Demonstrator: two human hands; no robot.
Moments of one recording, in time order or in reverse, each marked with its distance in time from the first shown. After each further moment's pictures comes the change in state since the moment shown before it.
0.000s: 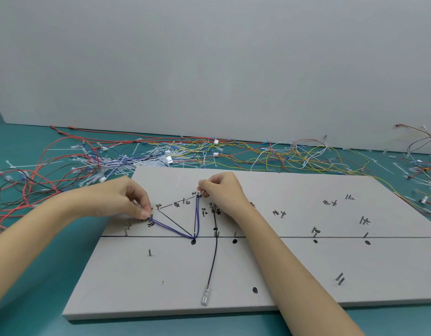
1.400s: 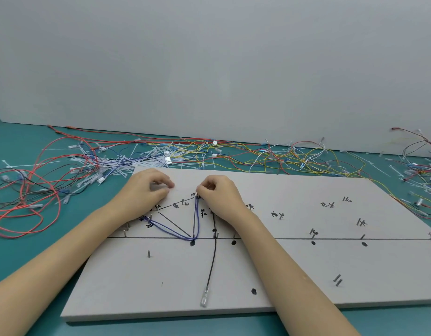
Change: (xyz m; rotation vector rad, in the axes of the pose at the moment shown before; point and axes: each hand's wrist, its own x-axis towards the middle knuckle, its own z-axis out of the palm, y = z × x) left_hand 0.055 -0.008 0.039 0.098 0.576 0.183; right_hand -0.001 0.003 0.005 -0.229 0.008 -0.114
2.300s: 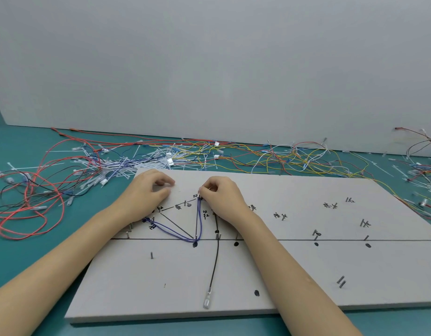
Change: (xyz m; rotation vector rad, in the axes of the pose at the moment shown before) left_hand 0.002 -0.005 0.002 0.010 -0.001 -0.003; right_hand 0.000 -0.001 -0.001 -0.010 -0.003 -0.010
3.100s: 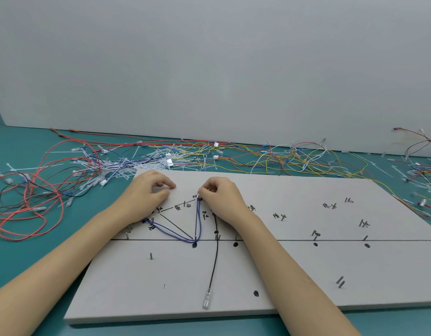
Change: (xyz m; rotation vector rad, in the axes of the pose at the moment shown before) left_hand -0.001 0.002 -0.001 -0.037 -0.007 -0.002; right_hand -0.001 0.000 -0.001 -0.003 -0.003 -0.004
